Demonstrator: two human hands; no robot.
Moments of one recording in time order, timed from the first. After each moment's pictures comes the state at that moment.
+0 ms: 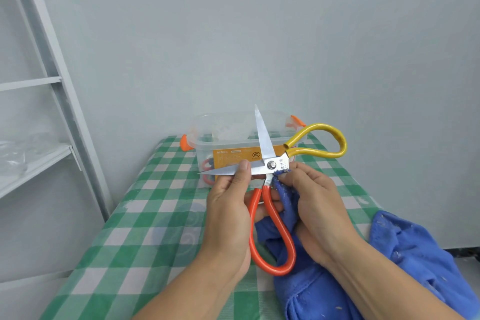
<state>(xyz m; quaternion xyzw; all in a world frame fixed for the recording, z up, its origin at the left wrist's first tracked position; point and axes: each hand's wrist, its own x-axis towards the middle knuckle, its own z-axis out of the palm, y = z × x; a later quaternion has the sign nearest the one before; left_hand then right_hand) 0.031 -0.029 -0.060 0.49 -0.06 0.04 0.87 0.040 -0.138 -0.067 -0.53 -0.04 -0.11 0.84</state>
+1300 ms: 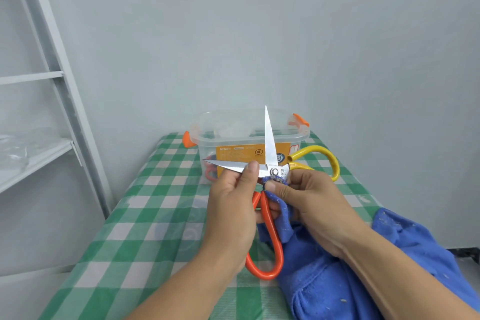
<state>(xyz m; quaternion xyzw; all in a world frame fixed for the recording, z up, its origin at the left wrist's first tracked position) 0.033 -0.023 -0.061 0.60 -0.06 0.07 0.79 0.044 -0.149 -0.073 -0.67 -0.09 -0.05 0.74</state>
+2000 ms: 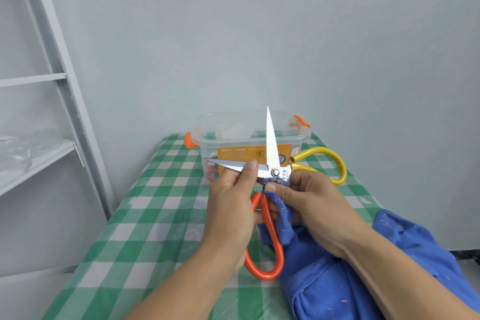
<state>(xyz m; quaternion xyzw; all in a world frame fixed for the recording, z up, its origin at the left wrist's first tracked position) 0.036 -0.019 -0.057 0.59 -0.06 0.04 0.80 0.044 -0.152 -0.073 -0.68 -0.10 -0.04 0.73</state>
